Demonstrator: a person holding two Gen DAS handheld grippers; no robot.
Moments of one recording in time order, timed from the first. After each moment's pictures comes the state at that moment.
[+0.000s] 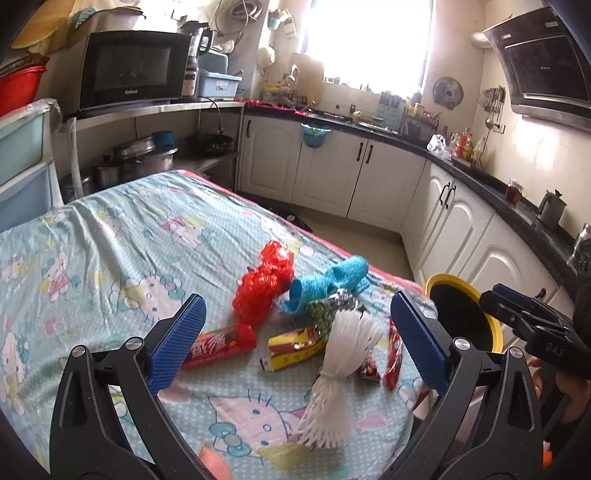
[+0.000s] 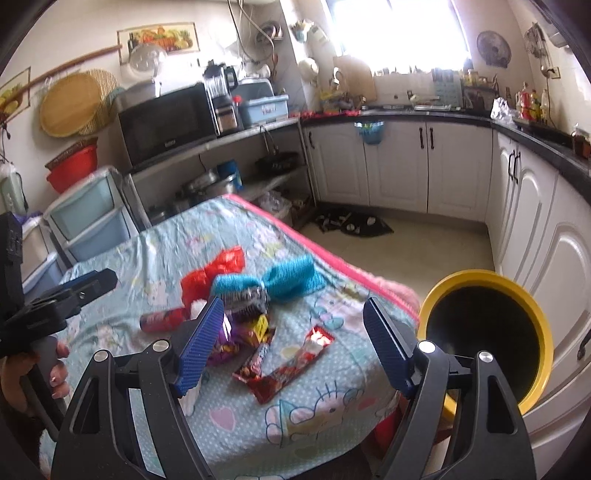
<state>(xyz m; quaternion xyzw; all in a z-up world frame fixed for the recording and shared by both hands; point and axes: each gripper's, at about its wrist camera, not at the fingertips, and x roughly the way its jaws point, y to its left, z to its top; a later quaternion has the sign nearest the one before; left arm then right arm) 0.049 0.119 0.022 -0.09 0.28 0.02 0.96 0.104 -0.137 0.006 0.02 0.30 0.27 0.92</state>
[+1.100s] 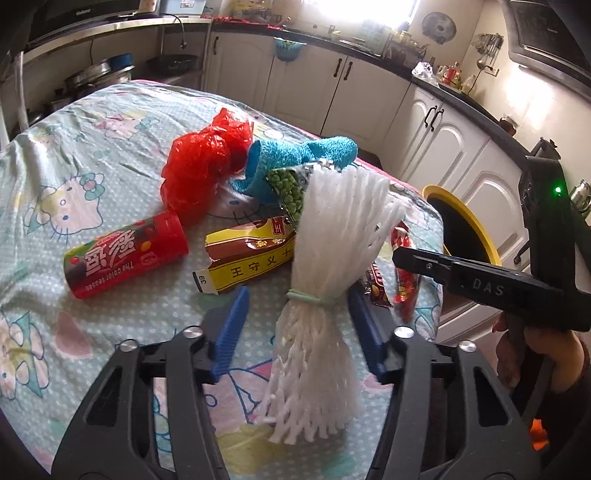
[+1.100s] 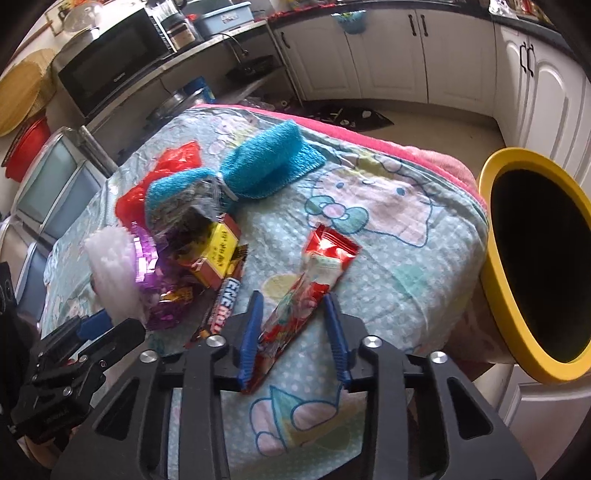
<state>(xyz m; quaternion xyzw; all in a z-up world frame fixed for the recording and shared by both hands) 0.091 0.099 -0.078 -0.11 0.42 -0.06 0.90 0.169 -0.095 -0.100 0.05 0.48 0.24 0.84</state>
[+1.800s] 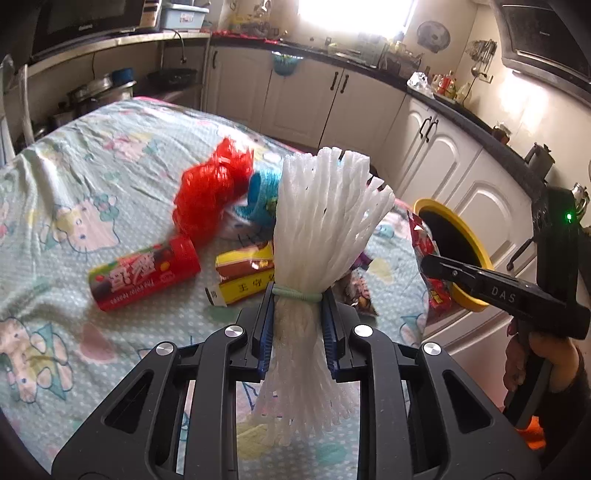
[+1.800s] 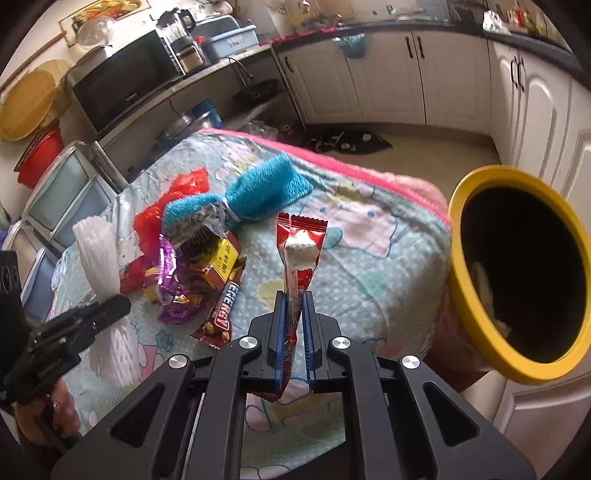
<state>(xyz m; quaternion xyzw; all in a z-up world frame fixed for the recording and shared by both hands) 0.078 0.099 -0.048 -0.10 0.39 -0.05 0.91 0.148 -0.128 -0.072 0.06 0.43 0.25 0.86</state>
